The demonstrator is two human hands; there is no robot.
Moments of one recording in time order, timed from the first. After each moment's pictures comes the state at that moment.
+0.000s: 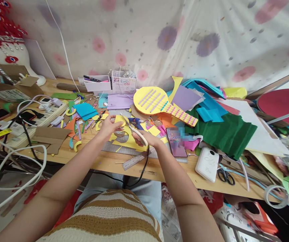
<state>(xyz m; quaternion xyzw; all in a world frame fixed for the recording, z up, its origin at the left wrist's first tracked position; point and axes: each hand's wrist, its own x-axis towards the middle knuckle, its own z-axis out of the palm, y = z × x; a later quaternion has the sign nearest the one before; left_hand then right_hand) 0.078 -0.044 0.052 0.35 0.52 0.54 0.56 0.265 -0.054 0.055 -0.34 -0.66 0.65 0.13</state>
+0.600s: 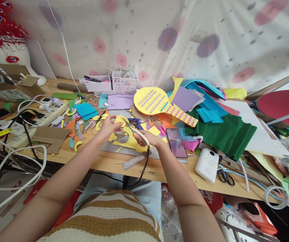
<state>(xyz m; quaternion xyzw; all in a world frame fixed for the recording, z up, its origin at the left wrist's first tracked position) 0.076 -0.047 0.058 0.36 0.53 0.53 0.56 0.272 -0.049 0.050 -0.34 -0.64 0.68 0.12</state>
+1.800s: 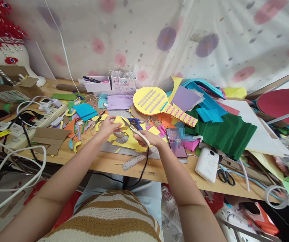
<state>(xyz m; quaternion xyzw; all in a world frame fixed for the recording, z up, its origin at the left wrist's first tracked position) 0.075 -0.045 0.058 0.36 0.54 0.52 0.56 0.279 -0.045 0.042 -0.36 -0.63 0.68 0.12</state>
